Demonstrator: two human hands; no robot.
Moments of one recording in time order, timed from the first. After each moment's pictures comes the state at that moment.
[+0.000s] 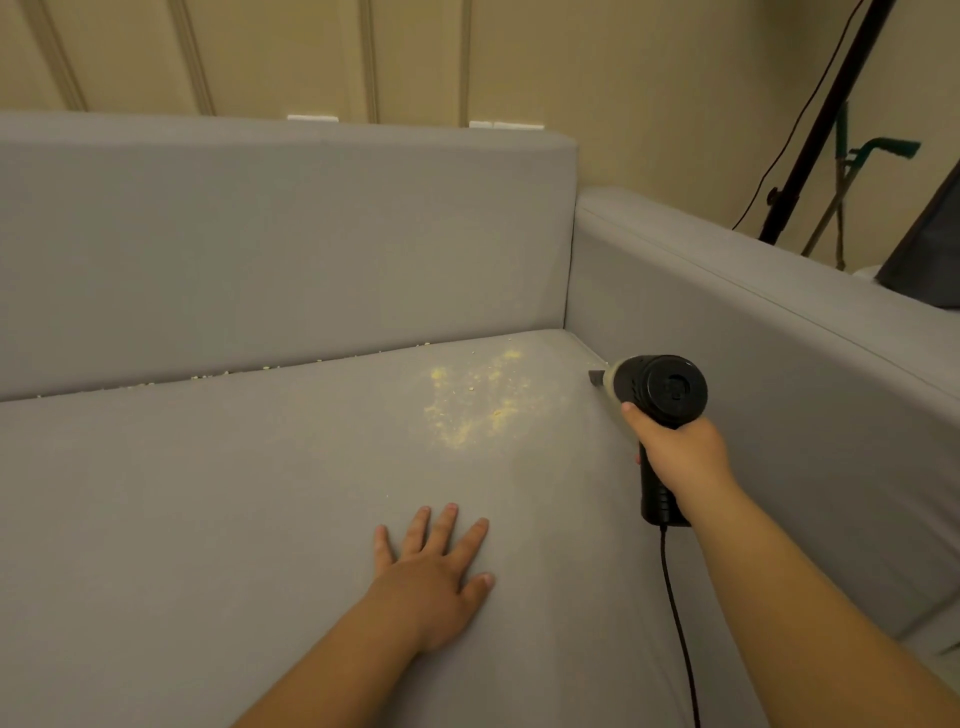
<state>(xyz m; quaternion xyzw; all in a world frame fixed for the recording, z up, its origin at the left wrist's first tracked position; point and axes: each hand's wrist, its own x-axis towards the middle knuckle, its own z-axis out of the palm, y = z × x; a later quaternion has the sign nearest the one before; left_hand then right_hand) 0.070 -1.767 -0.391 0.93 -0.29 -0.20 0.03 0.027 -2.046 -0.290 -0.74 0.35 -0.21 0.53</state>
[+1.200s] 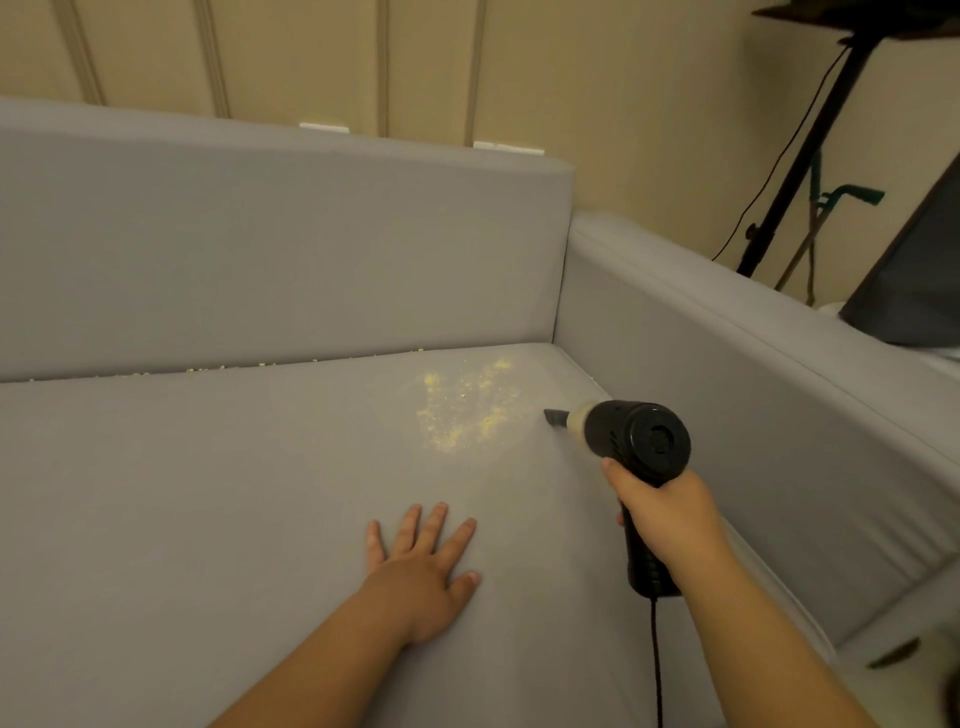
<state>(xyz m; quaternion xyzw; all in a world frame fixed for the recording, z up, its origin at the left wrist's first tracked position) 0.068 -1.766 -0.398 0.94 -0.29 -0.19 0.05 -0.034 -2.002 -0.275 -0.78 0.32 -0.17 0.51</state>
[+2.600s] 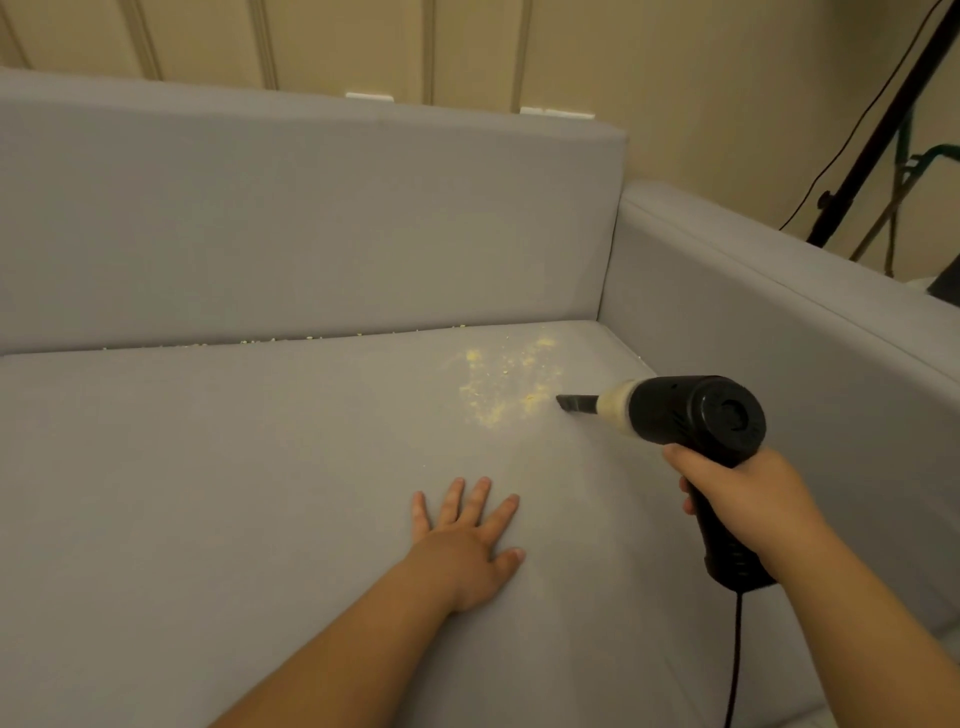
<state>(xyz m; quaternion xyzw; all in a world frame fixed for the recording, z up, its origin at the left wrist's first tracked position) 0.071 -1.765 -0.399 0.93 -0.29 -0.20 0.05 -0.044 -2.006 -0.255 -0.83 0.31 -0.12 0.46</state>
